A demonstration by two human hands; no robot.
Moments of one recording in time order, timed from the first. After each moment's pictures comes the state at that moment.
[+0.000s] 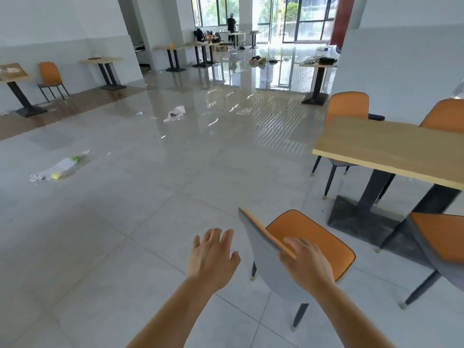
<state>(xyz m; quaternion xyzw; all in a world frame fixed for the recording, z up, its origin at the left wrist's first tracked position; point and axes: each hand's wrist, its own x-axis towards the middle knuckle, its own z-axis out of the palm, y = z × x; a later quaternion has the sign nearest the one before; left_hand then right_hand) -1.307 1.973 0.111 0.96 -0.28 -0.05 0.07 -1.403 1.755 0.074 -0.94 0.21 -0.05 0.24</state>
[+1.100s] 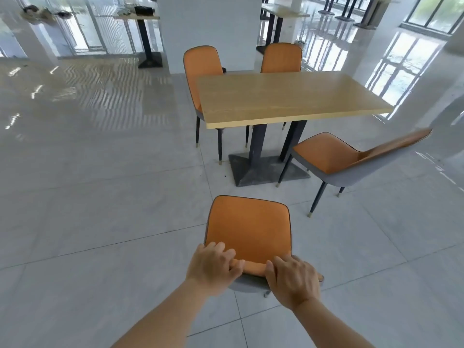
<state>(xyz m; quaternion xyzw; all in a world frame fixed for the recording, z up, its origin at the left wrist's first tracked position) -1.065 1.825 -0.030 0.71 -0.71 -0.01 0.05 -1.279 1.772 -0.031 -0.85 0.53 -0.01 0.03</state>
